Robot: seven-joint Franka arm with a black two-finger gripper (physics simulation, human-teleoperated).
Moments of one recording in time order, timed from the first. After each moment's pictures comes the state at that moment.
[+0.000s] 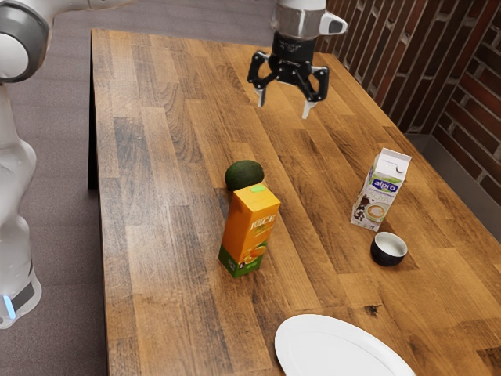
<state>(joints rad) -0.24 -0.08 0.18 -1.45 -0.07 1.47 -1.10</state>
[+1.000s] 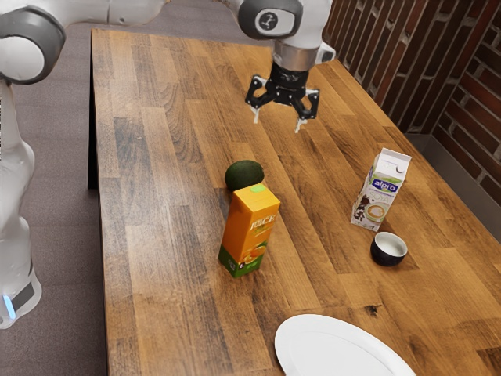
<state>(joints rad) -0.20 -0.03 0.21 -1.60 0.06 1.63 -1.12</state>
